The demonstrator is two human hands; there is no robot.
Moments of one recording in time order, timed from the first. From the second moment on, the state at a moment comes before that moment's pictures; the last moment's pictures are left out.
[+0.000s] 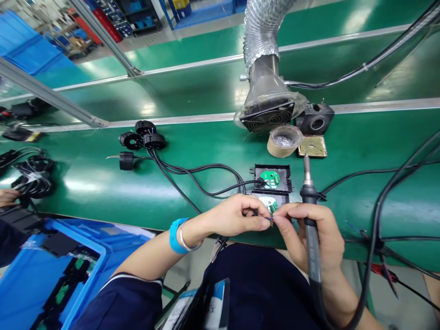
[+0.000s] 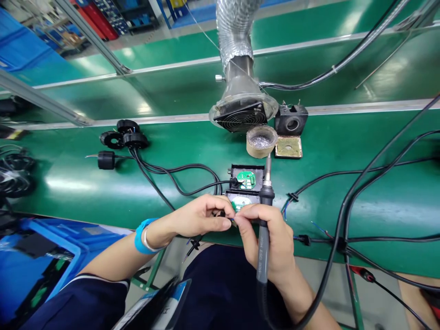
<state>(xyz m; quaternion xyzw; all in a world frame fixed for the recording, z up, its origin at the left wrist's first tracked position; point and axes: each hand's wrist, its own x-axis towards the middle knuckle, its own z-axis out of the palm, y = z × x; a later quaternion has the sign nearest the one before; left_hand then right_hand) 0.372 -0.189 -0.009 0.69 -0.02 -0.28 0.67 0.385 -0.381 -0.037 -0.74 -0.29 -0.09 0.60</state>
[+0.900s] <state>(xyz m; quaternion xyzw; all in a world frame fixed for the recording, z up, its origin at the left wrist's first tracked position) 0.346 -0.217 -0.026 0.85 -0.13 0.17 0.48 0.362 -0.366 -0.044 -0.71 -0.17 -0.03 0.69</state>
